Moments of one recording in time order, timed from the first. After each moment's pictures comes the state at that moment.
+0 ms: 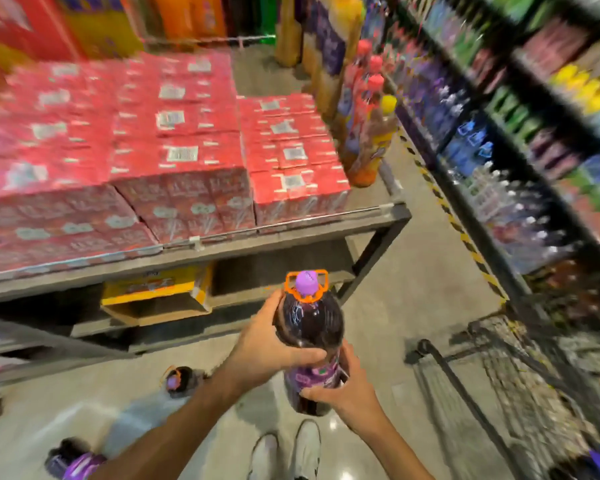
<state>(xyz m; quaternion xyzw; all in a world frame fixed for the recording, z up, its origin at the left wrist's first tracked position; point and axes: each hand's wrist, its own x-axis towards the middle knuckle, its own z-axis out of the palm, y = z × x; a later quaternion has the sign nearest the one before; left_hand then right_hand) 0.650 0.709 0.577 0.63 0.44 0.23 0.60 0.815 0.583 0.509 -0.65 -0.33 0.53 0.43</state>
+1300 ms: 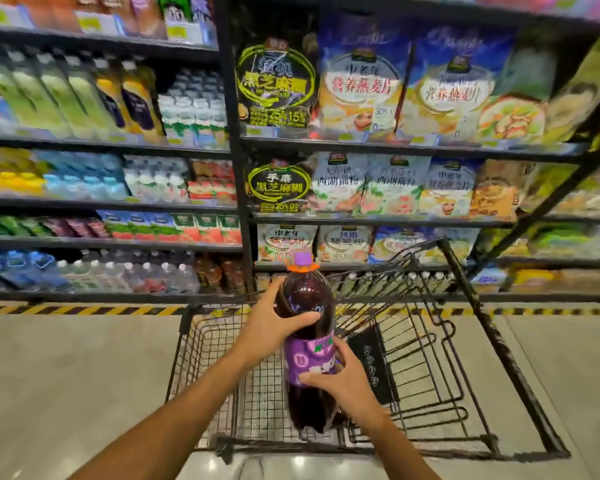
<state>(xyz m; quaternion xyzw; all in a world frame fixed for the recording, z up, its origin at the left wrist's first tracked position) 1.414 0.457 0.662 0.74 -0.03 -0.15 0.65 1.322 0.278 0.607 -0.72 0.18 0.13 0.66</state>
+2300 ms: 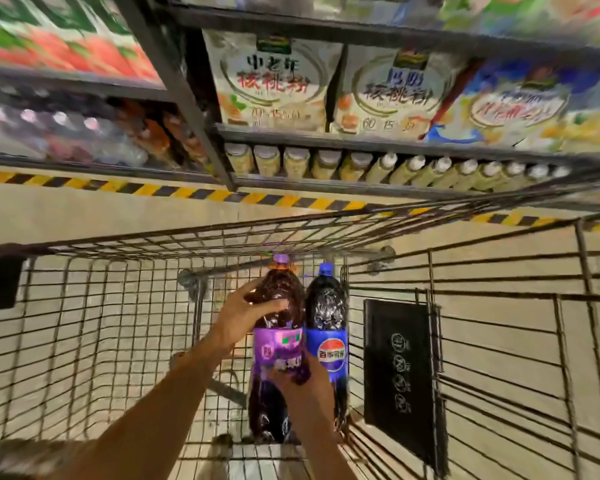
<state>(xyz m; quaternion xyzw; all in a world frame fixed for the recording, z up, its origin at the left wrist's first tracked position) 1.542 0.390 0.229 0.69 0.27 -0.38 0.56 1.415 0.246 0.253 -0.72 0.38 0.31 0.49</state>
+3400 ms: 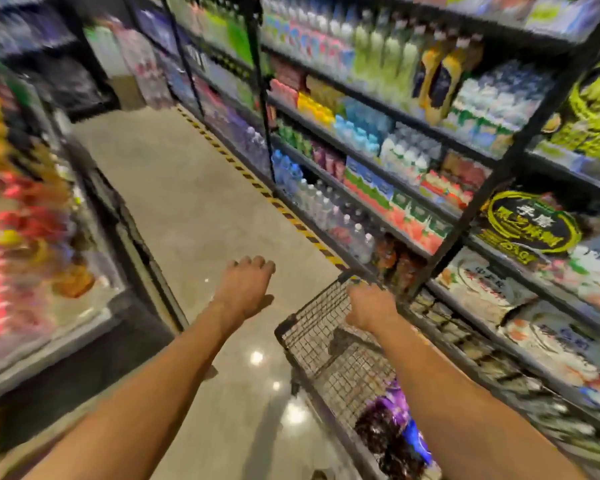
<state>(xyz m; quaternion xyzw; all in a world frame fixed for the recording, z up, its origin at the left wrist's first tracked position) 1.268 0.644 0.682 0.96 0.26 -0.12 -0.03 1.443 0.469 0.640 -0.87 -0.44 0.20 -0.10</state>
